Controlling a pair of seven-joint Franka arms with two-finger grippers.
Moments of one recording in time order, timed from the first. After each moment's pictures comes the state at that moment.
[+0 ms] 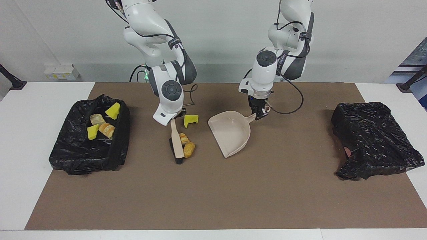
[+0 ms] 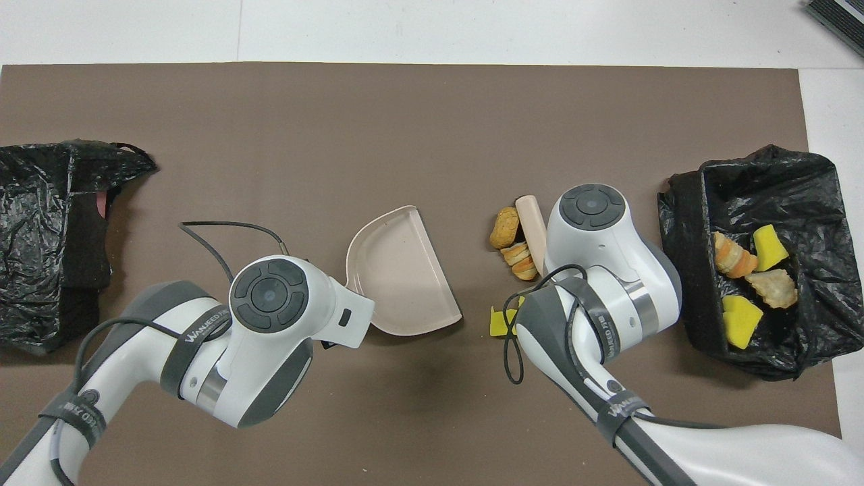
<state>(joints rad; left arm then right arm) -0.58 0.02 0.02 -2.20 0.07 2.19 0.61 0.12 0.23 0.28 -2.00 -0.06 1.82 0.18</state>
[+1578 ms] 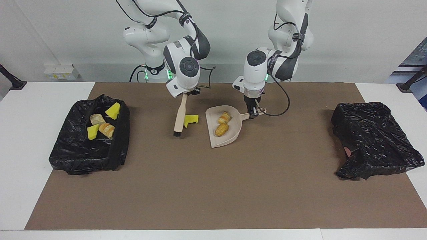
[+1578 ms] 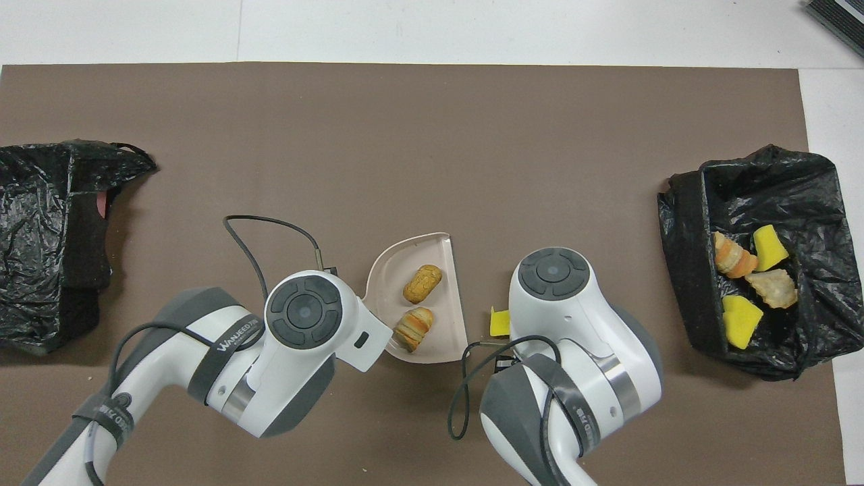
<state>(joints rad) -0.64 0.03 0.00 -2.20 0.10 2.19 0.78 0.22 0.00 0.30 -2.19 0.08 1.72 0.67</state>
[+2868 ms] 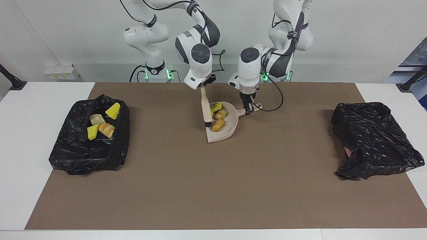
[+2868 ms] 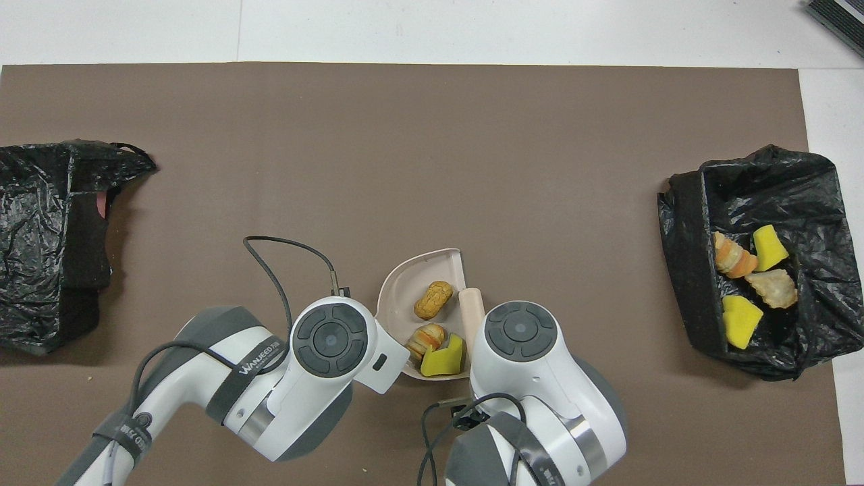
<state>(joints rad) -0.65 0.01 0.00 -2.24 0.10 2.19 0.72 0.33 -0.03 0.31 -2.13 0.26 1.71 0.43</state>
